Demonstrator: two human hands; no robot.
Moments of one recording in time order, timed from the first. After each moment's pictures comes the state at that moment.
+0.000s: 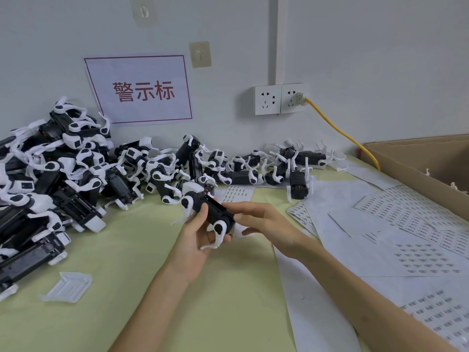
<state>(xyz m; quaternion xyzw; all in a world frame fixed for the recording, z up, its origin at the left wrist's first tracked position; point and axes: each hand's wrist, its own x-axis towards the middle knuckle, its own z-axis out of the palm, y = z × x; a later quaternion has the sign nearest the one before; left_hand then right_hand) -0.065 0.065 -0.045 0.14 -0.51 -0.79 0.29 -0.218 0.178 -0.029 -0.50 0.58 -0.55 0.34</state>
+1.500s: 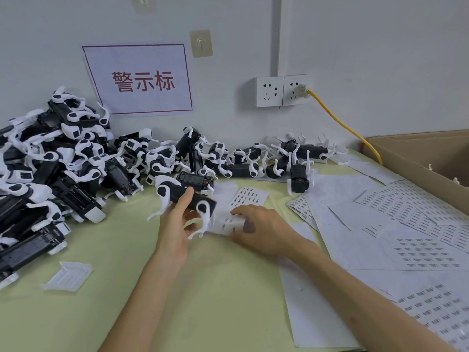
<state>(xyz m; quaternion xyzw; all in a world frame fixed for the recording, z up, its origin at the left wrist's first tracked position) -0.054 0.060 -0.031 0.28 -0.48 -0.73 0.40 -0.226 0.164 -0.061 -0.58 0.77 -0.24 0.06</state>
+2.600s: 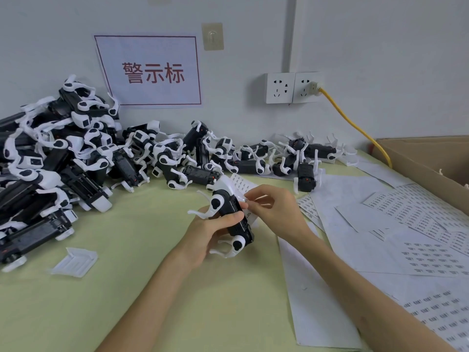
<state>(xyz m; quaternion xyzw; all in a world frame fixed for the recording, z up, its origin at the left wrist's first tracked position) -0.056 0.082 -0.037 0.18 -0.60 -0.75 0.19 -0.227 0.169 -0.043 -0.48 0.69 -0.53 0.09</state>
